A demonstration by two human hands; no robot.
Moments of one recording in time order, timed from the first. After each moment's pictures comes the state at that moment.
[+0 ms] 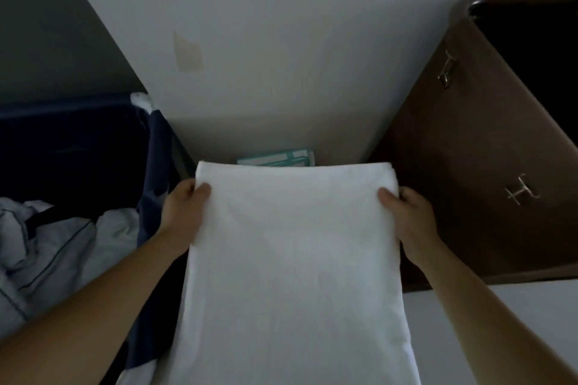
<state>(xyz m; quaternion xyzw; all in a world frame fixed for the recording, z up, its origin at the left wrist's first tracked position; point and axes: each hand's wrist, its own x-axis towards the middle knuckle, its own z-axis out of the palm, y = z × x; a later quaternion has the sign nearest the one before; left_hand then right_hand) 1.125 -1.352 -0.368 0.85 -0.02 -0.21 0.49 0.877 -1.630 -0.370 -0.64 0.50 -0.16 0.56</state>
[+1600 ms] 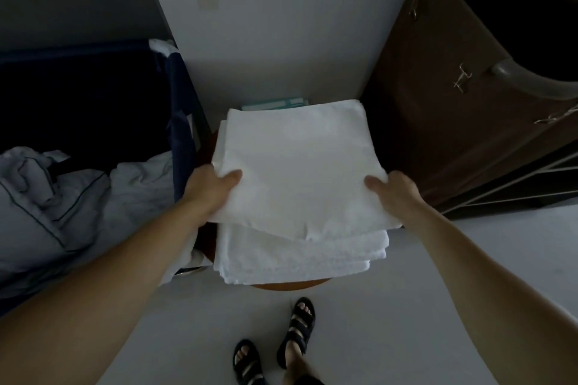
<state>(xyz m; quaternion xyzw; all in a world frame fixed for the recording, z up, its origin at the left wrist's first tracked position) 1.003 -1.255 -0.345 0.88 -0.09 -0.28 0.38 0.771 -1.516 -0.347 -0.75 0.56 0.02 0.36</state>
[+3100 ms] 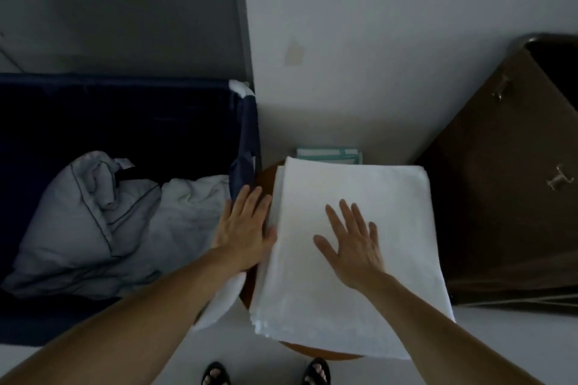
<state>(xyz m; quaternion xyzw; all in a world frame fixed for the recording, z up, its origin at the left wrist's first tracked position) 1.036 -1.219 -0.355 0.93 -0.35 -0.12 0.03 0.891 -1.410 -0.371 -0.96 0.22 0.10 0.15</state>
